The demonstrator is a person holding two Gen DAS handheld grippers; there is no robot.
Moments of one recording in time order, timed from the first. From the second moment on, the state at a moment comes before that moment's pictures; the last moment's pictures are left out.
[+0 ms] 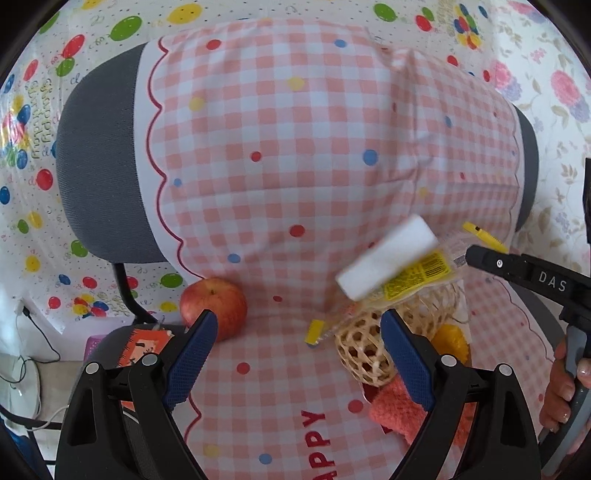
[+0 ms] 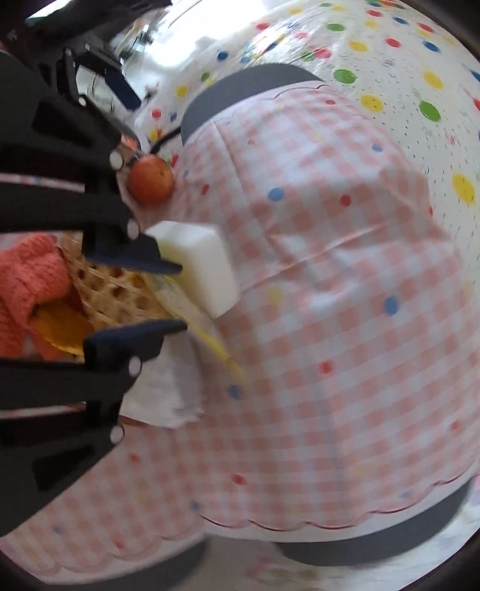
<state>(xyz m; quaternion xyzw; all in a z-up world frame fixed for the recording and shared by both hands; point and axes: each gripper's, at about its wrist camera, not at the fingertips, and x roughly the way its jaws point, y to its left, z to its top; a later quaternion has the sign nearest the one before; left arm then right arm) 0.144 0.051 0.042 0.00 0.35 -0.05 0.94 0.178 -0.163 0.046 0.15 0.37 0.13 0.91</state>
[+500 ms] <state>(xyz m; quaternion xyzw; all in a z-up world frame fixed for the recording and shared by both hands) 0.102 0.048 0.016 0.02 0.39 -0.06 0.92 0.036 -0.223 0.081 0.08 0.30 0.08 0.95</state>
